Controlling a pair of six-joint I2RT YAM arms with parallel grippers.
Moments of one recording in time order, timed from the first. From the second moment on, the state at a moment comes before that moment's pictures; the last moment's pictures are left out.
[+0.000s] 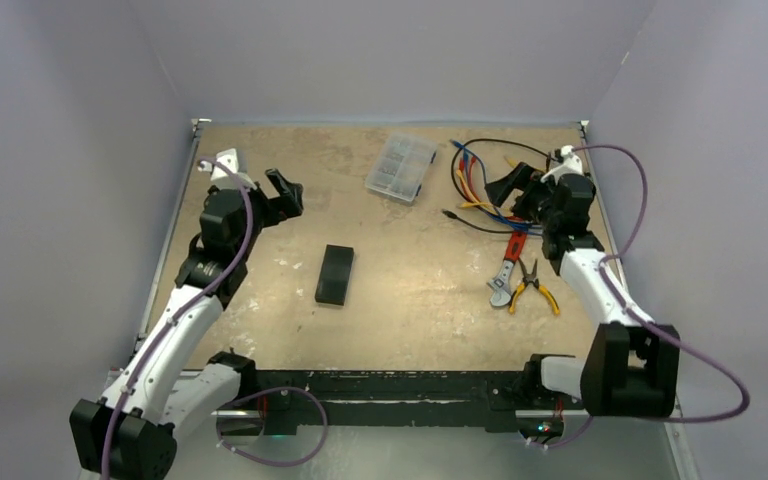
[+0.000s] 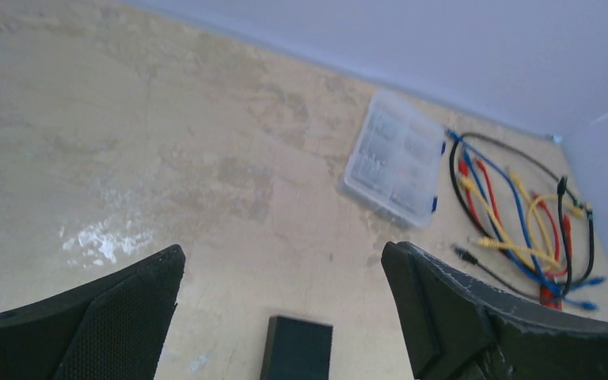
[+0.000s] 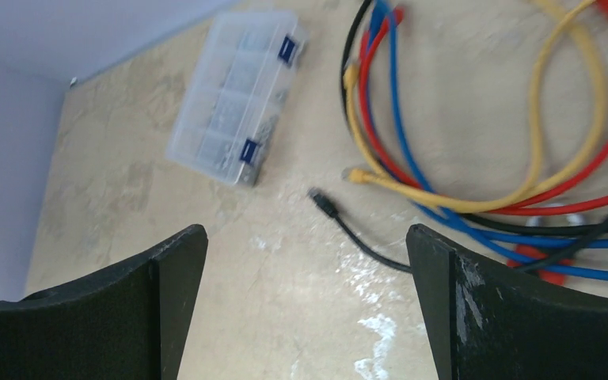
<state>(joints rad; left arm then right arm) -0.26 0.95 0.82 -0.14 -0.13 -0.45 -0.04 1.29 0.78 0.12 -0.33 0.52</state>
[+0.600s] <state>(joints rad) -0.26 1.15 0.33 0.53 -0.76 -0.28 -0.04 1.22 0.53 0.45 0.28 0.44</state>
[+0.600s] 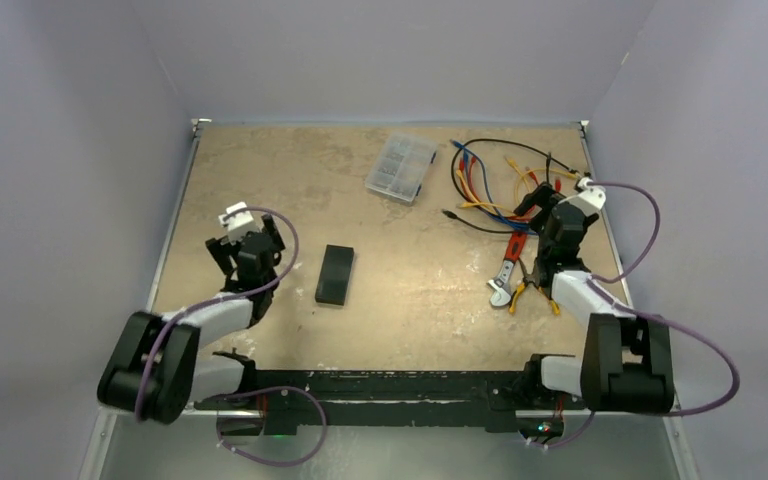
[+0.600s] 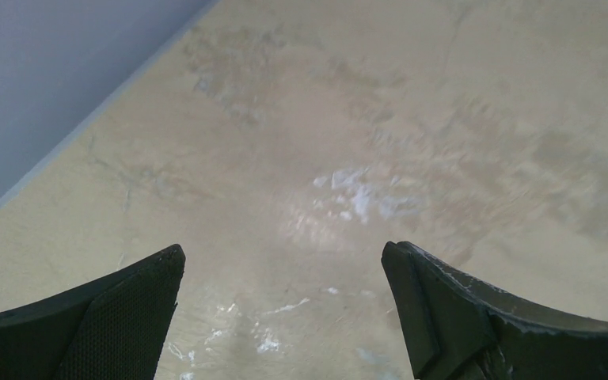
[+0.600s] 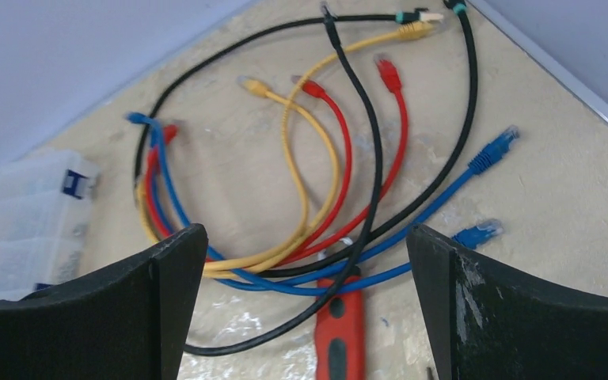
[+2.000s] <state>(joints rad) -0.12 1.66 0.25 1.23 -0.29 0.04 -0.02 1.56 0.25 1.41 0.11 0.07</state>
